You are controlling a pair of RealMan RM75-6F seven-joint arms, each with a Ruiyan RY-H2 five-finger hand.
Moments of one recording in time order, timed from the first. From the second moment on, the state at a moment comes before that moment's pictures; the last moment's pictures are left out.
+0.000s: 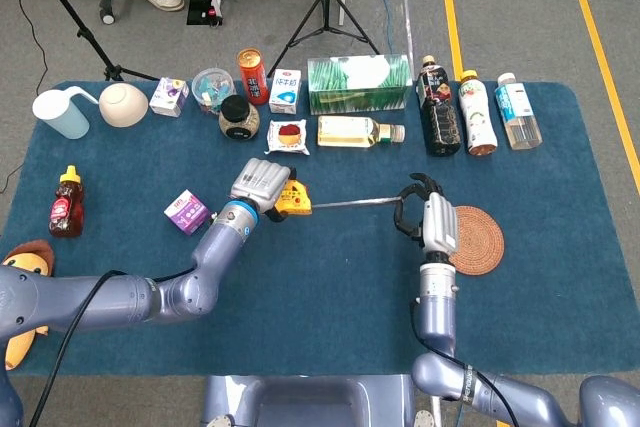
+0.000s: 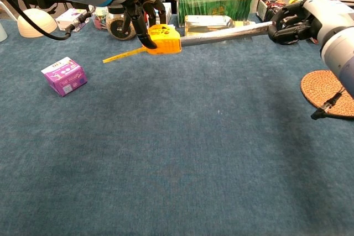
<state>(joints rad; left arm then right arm) -1.41 -1.40 -0.15 -1.58 0.07 0.85 0.78 0.56 -1.82 0.50 -1.56 -0.88 1.36 -0.26</state>
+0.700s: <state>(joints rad) -1.30 -1.20 -0.06 -1.67 0.18 0.82 0.72 0.50 -1.72 0.53 -1.57 -0.84 1.37 -0.21</state>
